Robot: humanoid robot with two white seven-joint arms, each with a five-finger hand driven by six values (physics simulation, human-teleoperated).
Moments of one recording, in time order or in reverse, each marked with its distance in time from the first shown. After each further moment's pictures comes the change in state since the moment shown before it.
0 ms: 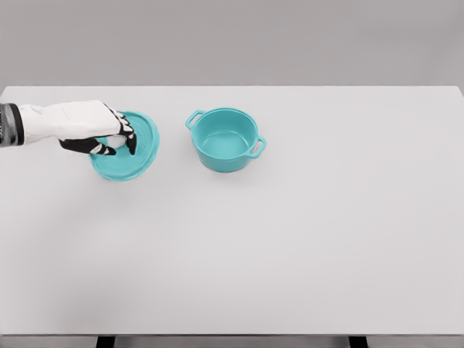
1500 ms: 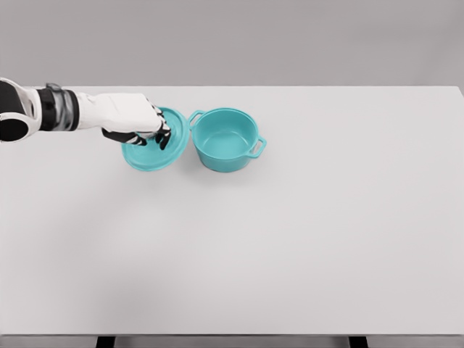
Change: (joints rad) left arm -0.160 -0.155 -0.132 0.019 -0.176 0.053 -0.054; right arm 0.000 0.000 0.000 0.000 0.000 0.000 0.000
